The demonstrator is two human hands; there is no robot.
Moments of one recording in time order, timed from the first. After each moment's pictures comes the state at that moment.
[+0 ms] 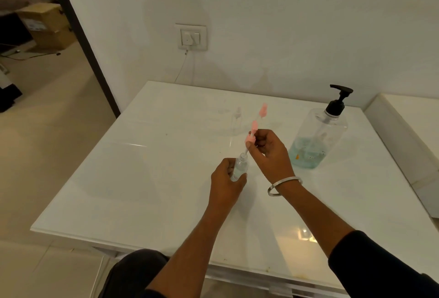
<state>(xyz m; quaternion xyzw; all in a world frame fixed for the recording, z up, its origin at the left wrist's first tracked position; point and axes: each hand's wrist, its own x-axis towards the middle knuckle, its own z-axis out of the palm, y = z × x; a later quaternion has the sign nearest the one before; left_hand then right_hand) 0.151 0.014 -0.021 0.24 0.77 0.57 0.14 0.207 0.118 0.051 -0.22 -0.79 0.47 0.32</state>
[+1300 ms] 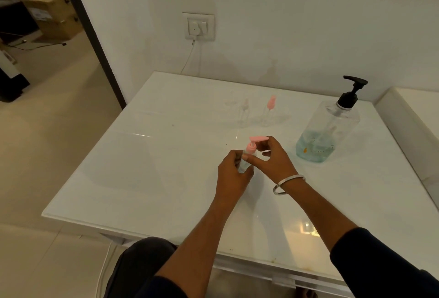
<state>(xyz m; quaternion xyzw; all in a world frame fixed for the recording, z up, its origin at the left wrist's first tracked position) 0.150 0.014 -0.026 0.25 0.75 0.59 0.14 0.210 0.119 0.019 -0.23 -0.82 0.48 0.20</state>
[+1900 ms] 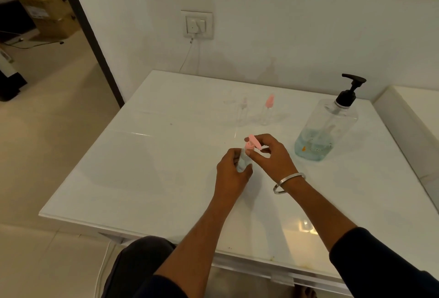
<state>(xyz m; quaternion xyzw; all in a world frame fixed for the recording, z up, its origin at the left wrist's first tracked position) 0.149 0.015 -0.030 0.25 0.76 0.58 0.13 0.211 0.120 0.023 -0.21 -0.83 0.46 0.22</state>
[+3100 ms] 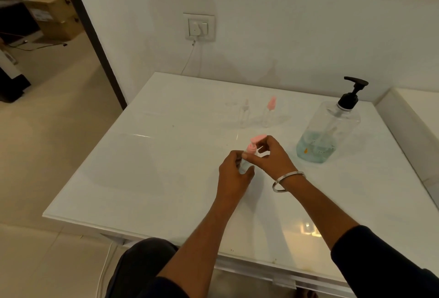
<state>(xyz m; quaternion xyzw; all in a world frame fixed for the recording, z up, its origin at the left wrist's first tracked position) 0.149 0.016 -0.030 0.25 0.75 0.60 0.12 0.205 0.121 0.023 -0.24 -0.81 0.50 0.20</state>
